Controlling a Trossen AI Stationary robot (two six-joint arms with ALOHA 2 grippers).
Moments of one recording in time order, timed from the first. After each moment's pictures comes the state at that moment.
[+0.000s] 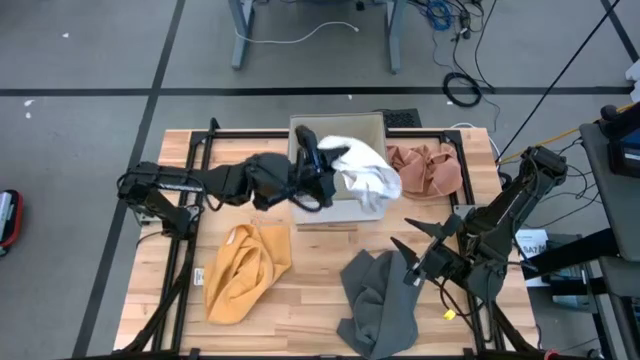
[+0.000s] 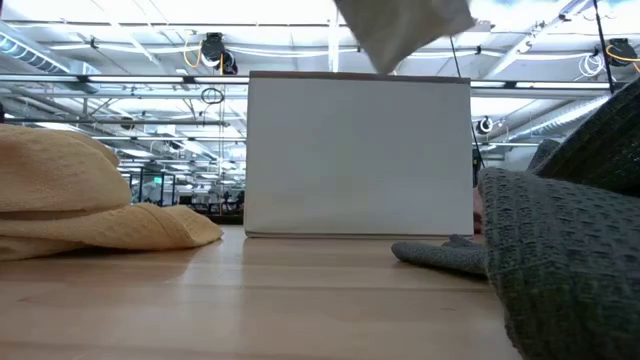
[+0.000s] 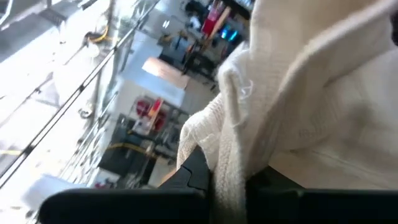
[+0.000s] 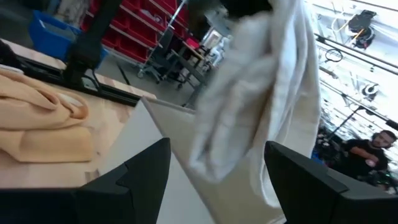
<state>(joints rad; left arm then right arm) -0.10 1.61 1.68 -0.10 -0.64 1.01 0.92 1.21 0.80 0.25 1.57 -0.39</state>
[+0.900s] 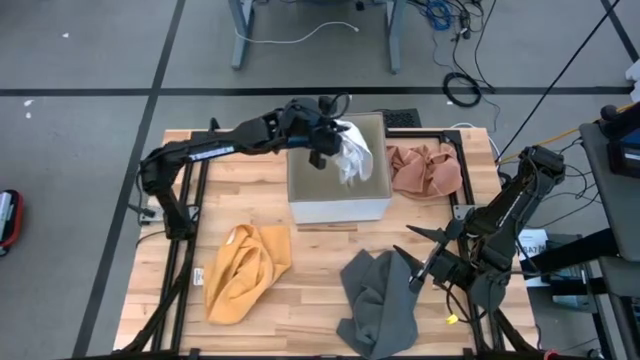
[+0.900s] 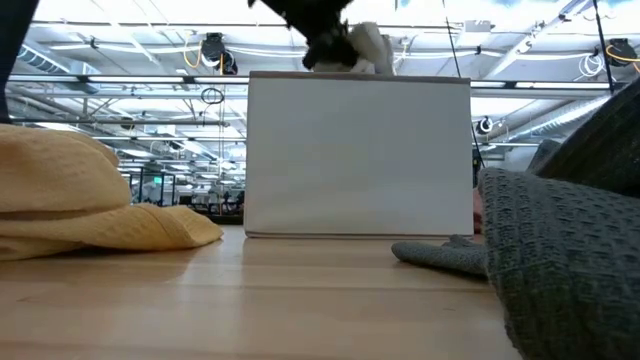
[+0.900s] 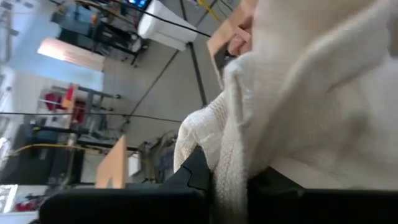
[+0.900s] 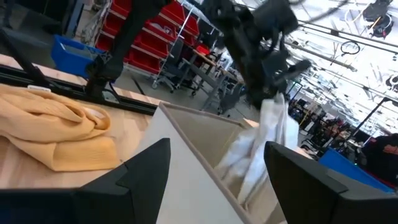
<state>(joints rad) 0.34 1.75 1.68 -0.35 -0.07 1.06 0.97 1.21 0.80 0.13 1.57 -0.17</state>
